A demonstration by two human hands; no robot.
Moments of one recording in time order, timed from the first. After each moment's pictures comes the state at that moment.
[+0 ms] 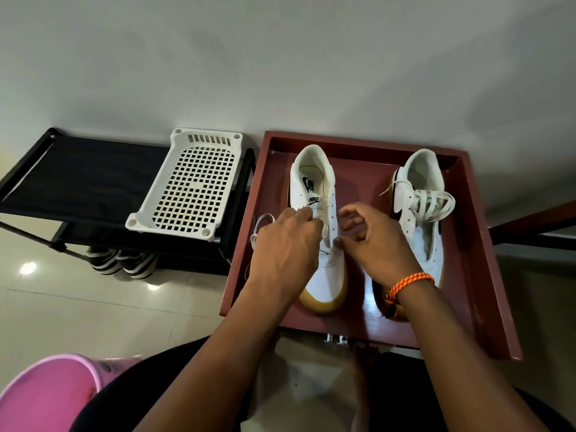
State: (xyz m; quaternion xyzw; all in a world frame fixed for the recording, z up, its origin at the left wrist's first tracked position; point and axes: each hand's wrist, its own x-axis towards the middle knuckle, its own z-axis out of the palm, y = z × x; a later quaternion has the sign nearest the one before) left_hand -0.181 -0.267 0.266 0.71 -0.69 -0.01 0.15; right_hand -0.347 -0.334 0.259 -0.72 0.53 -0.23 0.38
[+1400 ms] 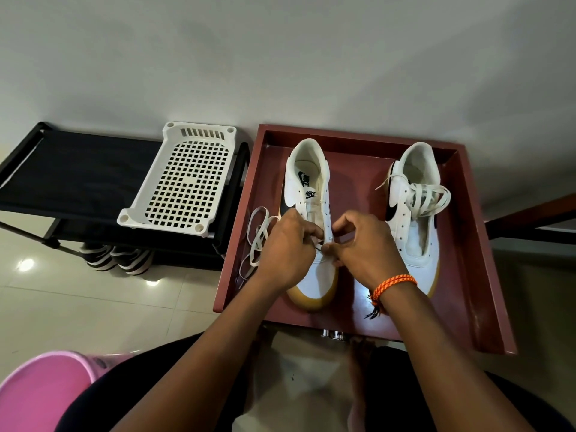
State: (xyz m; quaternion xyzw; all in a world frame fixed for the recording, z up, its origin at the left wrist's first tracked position) left_hand -0.181 -0.282 0.235 0.72 -0.57 -0.31 0.25; right_hand -0.338 -0.321 0.254 -0.68 0.58 -0.20 0.40
